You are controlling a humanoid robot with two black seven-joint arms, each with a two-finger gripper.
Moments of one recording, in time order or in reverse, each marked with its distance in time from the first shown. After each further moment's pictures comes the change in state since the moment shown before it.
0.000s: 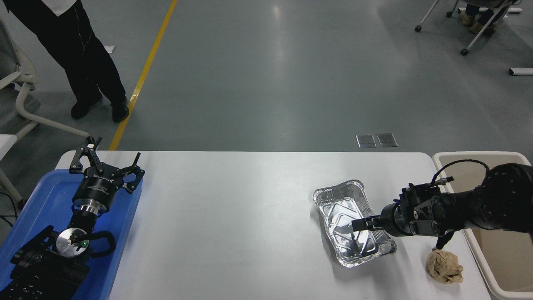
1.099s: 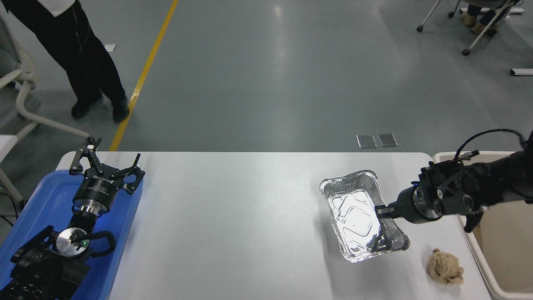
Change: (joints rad) left arm 0.000 0.001 0.000 0.000 0.001 0.000 0.002; right arm 0.624 -0.241 -0.104 0.678 -0.037 0.055 0.027
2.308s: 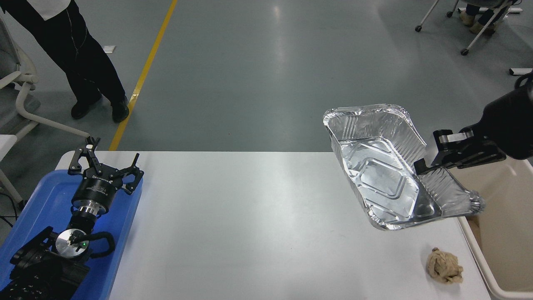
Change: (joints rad) left arm 0.002 0.001 -0.002 0.001 -0.002 0.000 -0.005; right arm 0.616 -0.310 -0.028 0.195 -0.041 0.497 0.010
